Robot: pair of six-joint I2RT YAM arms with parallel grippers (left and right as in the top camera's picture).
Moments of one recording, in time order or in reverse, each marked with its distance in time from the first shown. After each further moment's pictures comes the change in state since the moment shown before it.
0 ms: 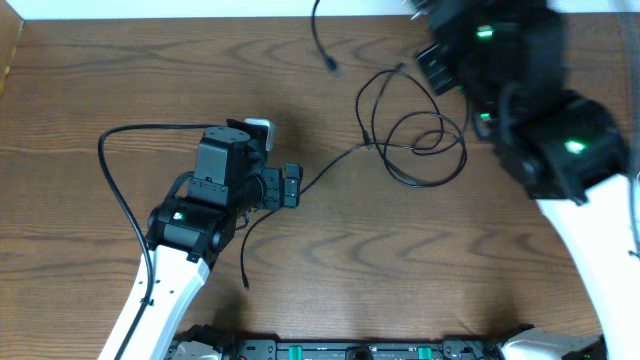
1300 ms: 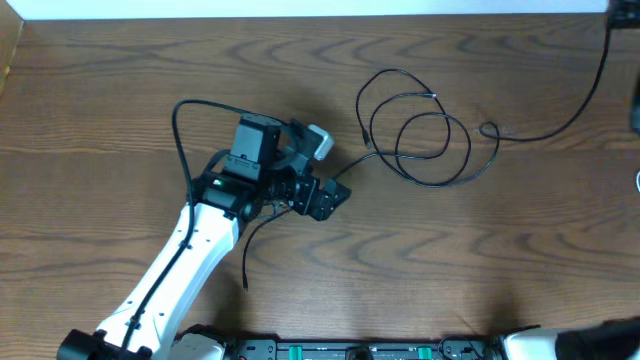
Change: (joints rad) left arm -0.074 0.225 0.000 0.154 0.430 0.277; right arm -0.223 0.089 0.627 -0.280 0.204 0.152
